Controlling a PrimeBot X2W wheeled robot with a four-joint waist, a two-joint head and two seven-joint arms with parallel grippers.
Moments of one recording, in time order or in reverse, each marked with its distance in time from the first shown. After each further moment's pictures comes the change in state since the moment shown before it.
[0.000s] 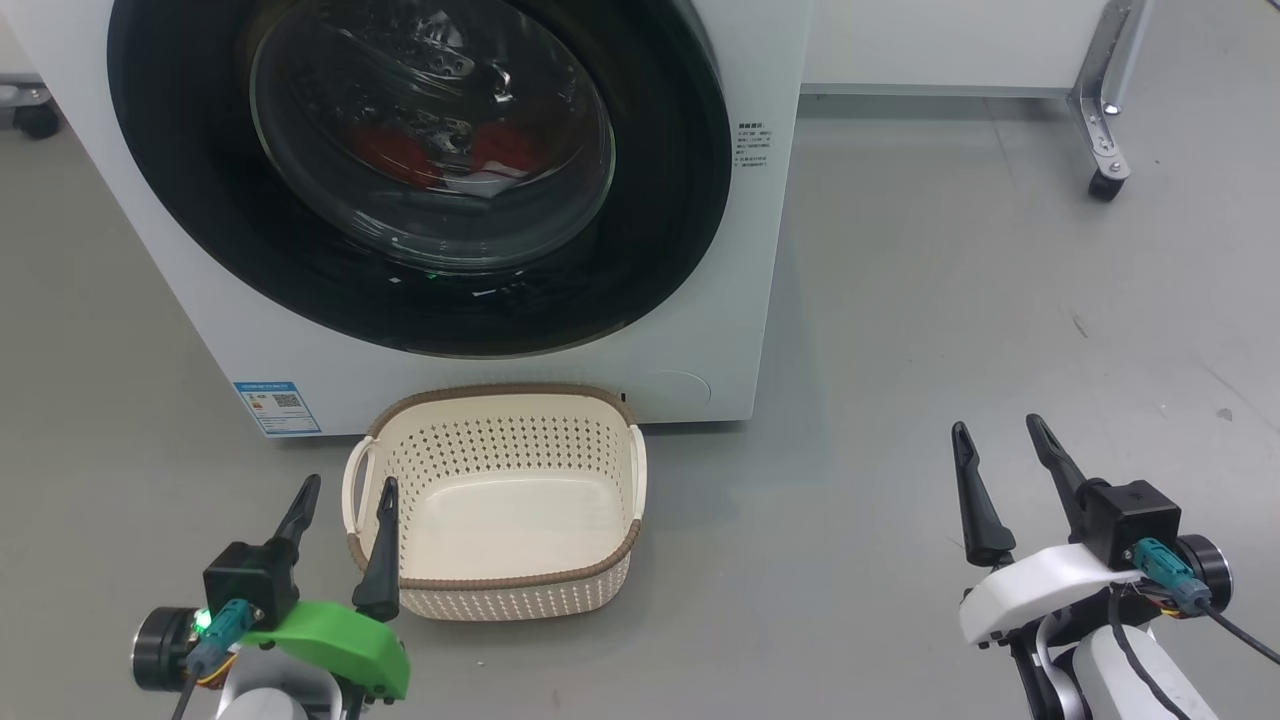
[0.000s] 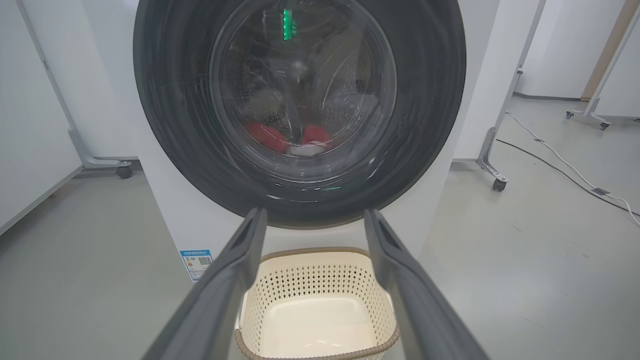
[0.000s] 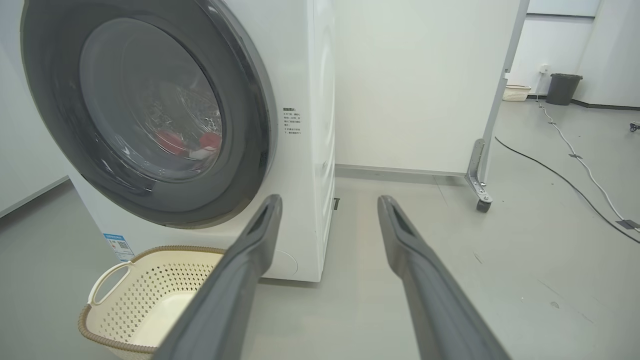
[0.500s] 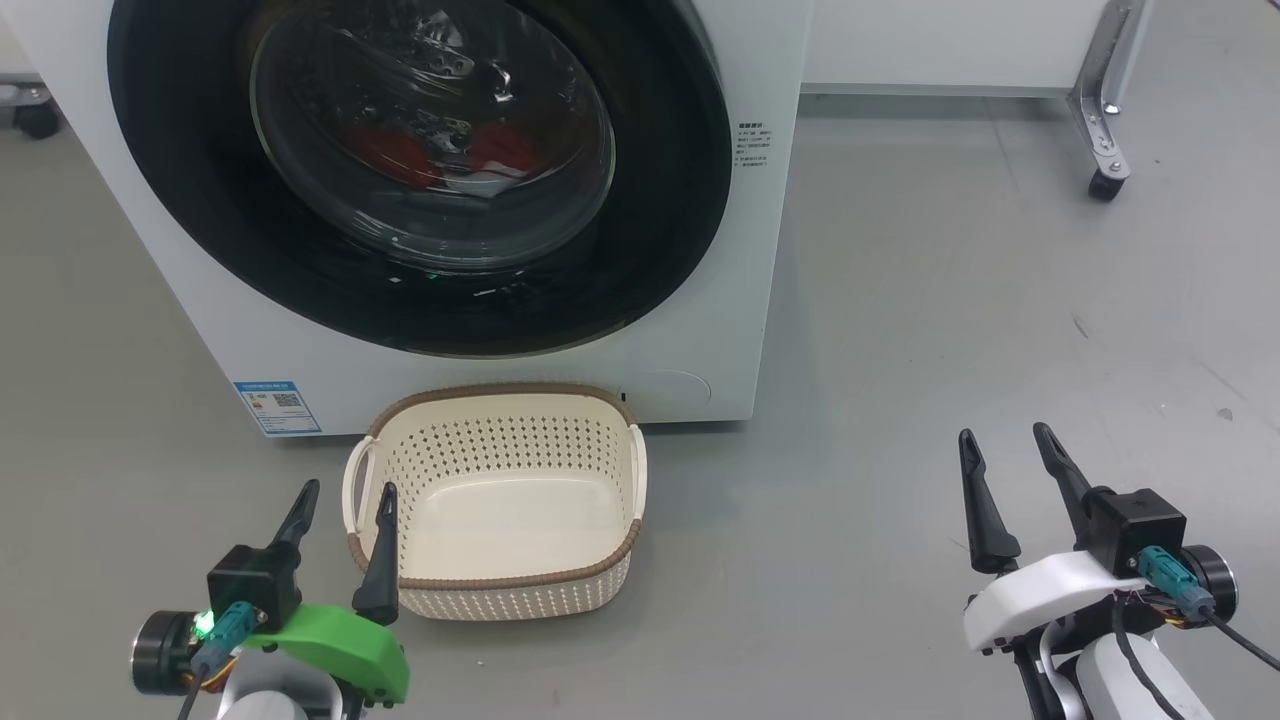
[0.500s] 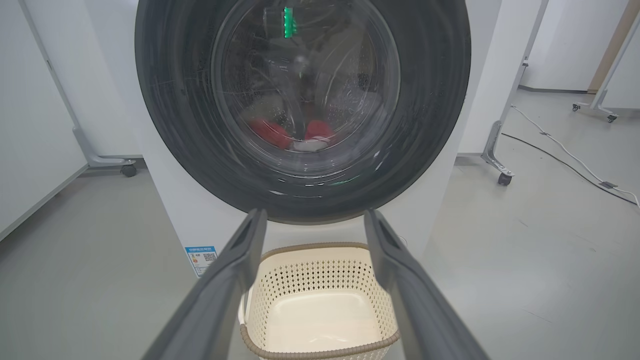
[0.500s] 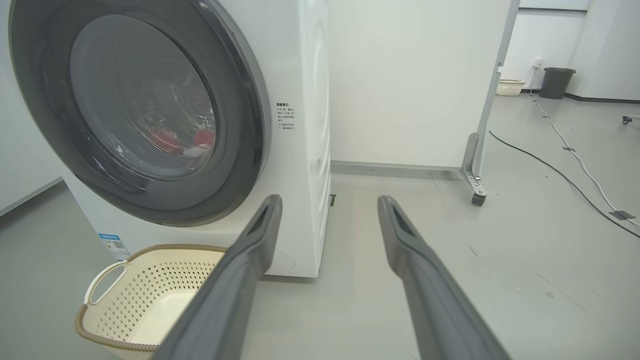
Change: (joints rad) left arm 0.000 0.000 -0.001 0.014 0.013 0.008 -0.002; right arm 0.017 0.010 -0.021 -0.001 -0.004 0.000 0.000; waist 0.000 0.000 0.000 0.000
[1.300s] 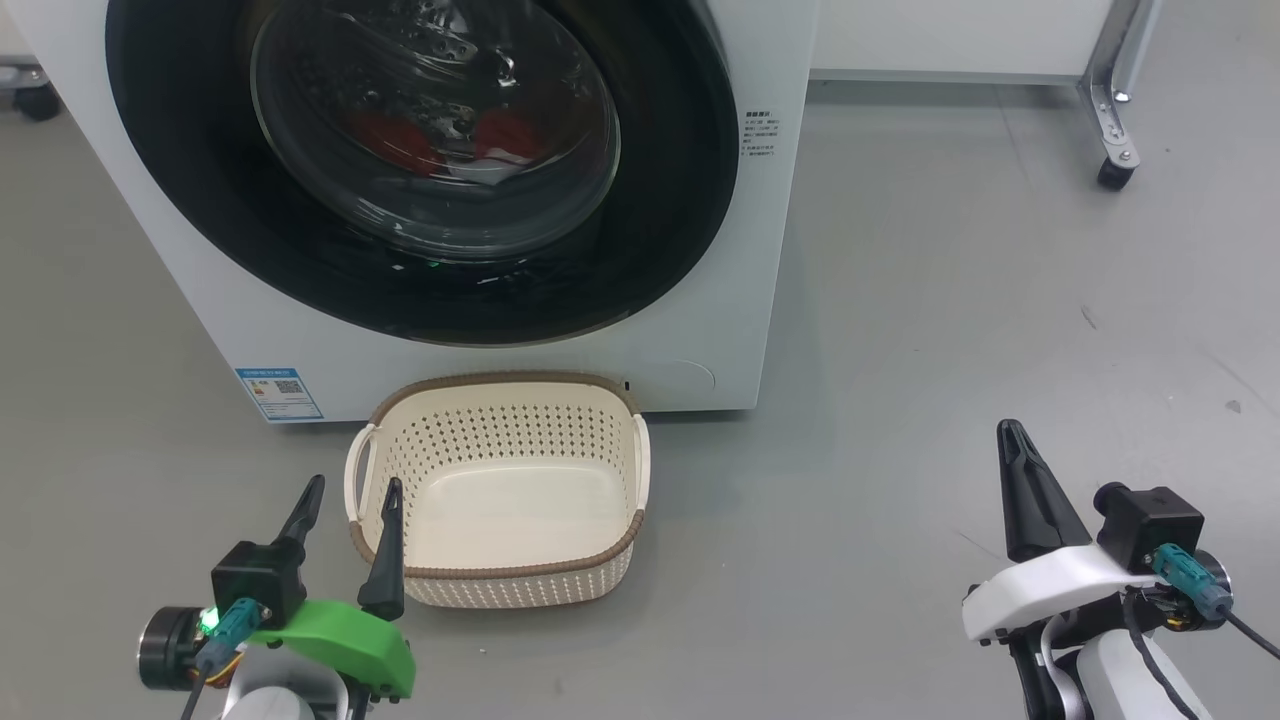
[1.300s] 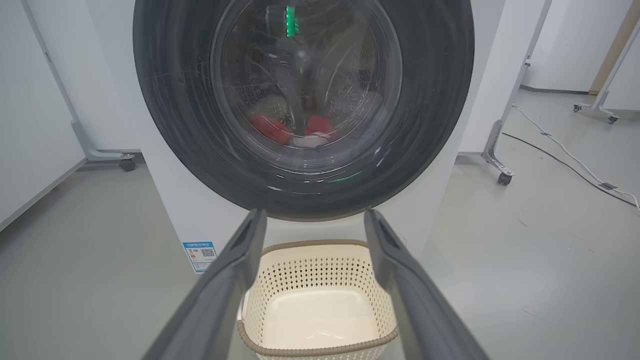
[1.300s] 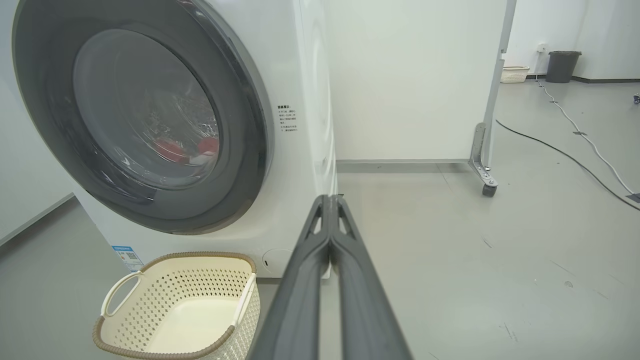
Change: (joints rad) left arm -0.004 -0.011 0.001 0.001 0.000 0.000 0.000; right arm 0.003 0.031 -0.041 -0.009 0.025 0.045 0.000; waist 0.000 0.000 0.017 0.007
